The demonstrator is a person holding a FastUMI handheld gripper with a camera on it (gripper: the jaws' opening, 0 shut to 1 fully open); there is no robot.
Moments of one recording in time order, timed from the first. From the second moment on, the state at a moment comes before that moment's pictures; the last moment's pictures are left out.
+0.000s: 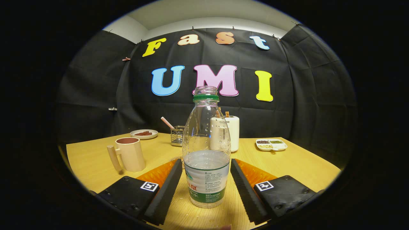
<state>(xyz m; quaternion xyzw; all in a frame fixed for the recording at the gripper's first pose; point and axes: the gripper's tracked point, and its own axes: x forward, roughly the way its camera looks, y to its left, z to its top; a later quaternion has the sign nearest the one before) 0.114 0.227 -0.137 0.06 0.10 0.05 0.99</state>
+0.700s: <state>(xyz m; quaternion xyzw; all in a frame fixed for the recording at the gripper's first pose) 0.138 0.216 -0.101 -0.12 0.10 0.06 0.99</state>
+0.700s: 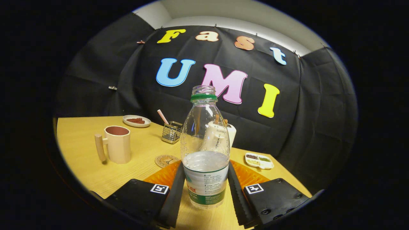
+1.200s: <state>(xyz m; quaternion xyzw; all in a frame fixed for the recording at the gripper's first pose) 0.171 0.238 -0.068 -0.34 0.04 0.06 0.94</state>
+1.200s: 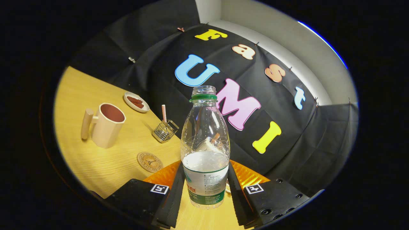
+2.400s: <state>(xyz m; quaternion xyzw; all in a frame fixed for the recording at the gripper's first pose) 0.210 0.312 -0.080 -0.61 0.00 0.11 0.78</state>
